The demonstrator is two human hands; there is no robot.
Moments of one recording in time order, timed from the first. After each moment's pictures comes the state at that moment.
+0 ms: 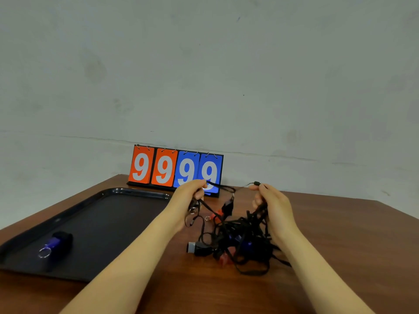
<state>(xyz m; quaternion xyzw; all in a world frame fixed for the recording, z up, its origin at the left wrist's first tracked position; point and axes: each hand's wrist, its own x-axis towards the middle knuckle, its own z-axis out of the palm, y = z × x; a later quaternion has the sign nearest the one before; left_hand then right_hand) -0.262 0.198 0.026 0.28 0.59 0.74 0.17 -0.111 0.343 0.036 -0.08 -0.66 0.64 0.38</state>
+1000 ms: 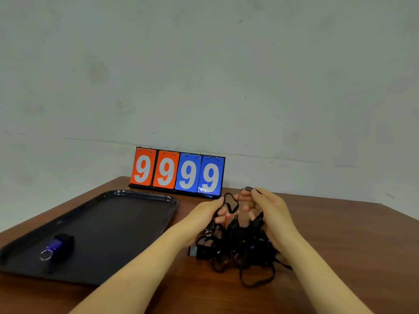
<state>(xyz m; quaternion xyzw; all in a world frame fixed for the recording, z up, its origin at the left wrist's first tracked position) -0.240 0.218 0.004 0.38 0.65 0.61 0.23 -0.109 0.330 0.038 -0.06 -0.67 0.66 0.33</state>
